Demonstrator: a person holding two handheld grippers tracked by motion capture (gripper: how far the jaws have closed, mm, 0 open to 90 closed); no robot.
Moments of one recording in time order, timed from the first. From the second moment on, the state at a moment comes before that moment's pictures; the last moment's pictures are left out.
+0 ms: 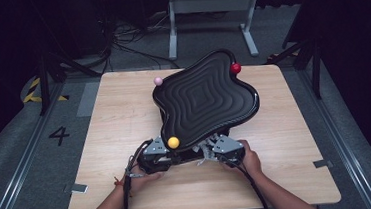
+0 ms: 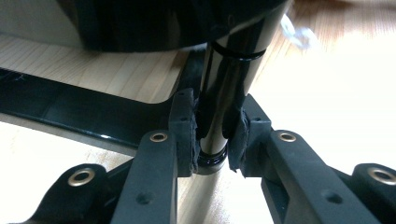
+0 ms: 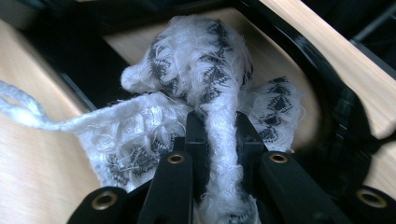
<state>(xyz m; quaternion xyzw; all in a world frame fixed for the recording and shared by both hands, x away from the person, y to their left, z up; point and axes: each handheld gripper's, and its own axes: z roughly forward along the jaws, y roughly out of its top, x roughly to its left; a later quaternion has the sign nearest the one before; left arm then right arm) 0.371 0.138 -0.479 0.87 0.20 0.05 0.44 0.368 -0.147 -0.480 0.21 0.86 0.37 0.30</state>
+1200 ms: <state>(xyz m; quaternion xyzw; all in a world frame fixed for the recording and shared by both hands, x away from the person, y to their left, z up) 0.371 0.137 -0.479 0.87 0.20 0.05 0.44 0.367 -0.147 -0.479 0.22 0.85 0.38 0.28</state>
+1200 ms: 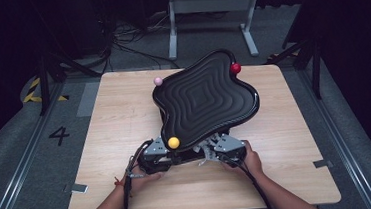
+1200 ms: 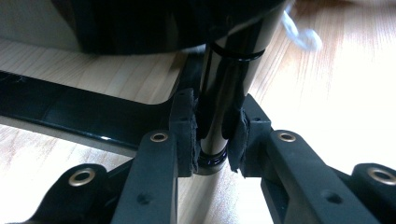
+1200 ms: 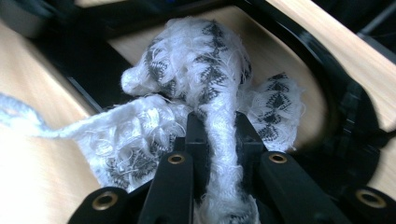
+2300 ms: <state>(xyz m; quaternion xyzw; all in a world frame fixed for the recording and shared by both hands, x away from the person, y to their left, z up) 0.371 0.136 -0.479 0.87 0.21 0.05 0.44 0.334 -0.090 -0.484 0.14 0.87 0.41 0.24</state>
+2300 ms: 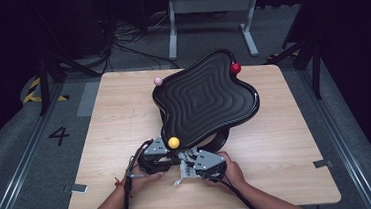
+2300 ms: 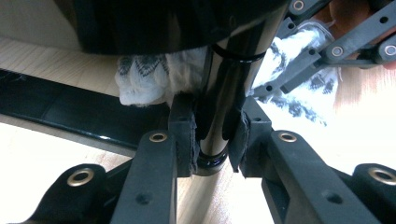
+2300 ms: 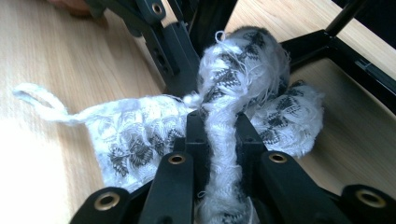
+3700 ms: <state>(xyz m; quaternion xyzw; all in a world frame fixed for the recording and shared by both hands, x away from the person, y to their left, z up) 0.375 0.144 -0.478 0.88 0.19 0.05 0.44 0.394 -0.220 -0.478 0.32 0.84 0.34 0.28</state>
